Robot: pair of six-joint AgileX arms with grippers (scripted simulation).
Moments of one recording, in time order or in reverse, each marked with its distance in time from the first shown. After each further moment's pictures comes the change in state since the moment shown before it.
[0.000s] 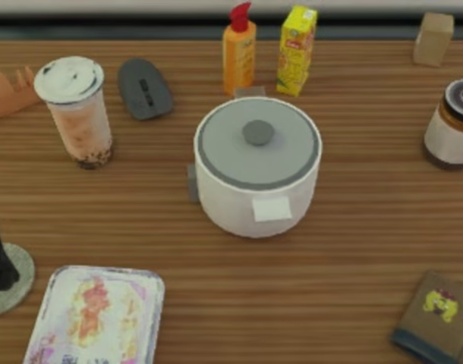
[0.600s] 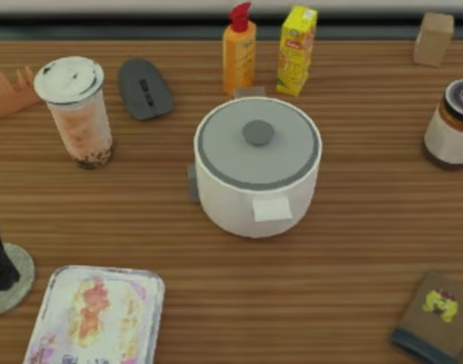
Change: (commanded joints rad) left arm 0.000 0.000 0.000 0.000 0.000 0.000; right arm -0.023 0.303 0.240 -0.281 0.016 -0.020
